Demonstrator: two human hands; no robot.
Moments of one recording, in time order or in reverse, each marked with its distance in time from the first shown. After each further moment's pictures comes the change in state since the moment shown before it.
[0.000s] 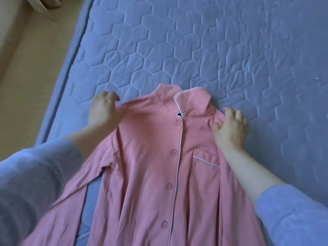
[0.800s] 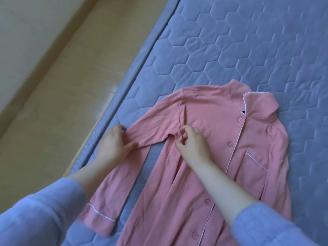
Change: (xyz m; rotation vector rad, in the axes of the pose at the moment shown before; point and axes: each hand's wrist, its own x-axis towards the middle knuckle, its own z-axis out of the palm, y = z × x) left_hand -0.201 -0.160 -0.015 -0.229 -0.105 -0.472; right_hand -0.175 -0.182 0.058 0.214 -0.479 -0.437
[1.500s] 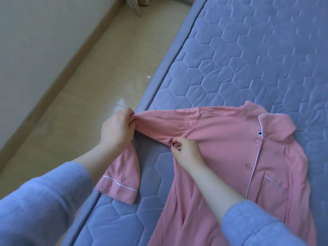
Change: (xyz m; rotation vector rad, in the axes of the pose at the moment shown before) left_hand 0.076 0.020 -0.080 0.084 0.289 0.253; right_hand 0.048 -0.059 0.036 0.209 -0.125 0.041
